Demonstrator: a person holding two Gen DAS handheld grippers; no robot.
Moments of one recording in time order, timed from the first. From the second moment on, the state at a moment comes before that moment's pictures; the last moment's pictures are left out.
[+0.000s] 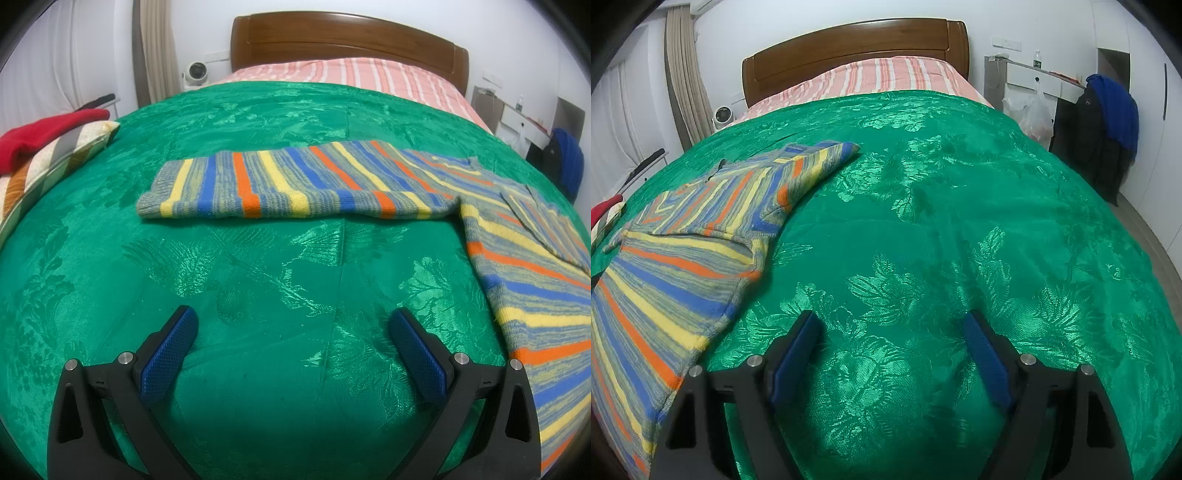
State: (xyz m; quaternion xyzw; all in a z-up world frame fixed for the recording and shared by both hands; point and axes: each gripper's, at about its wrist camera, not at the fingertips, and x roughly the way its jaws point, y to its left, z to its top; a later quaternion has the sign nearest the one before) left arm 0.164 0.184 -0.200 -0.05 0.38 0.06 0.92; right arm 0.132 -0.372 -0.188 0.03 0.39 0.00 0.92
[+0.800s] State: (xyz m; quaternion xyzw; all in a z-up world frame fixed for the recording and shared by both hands) left arm 0.164 0.184 -0.199 -0.05 0.39 0.06 0.92; right arm 0.132 -0.373 -0.188 0.02 0.39 0.00 0.92
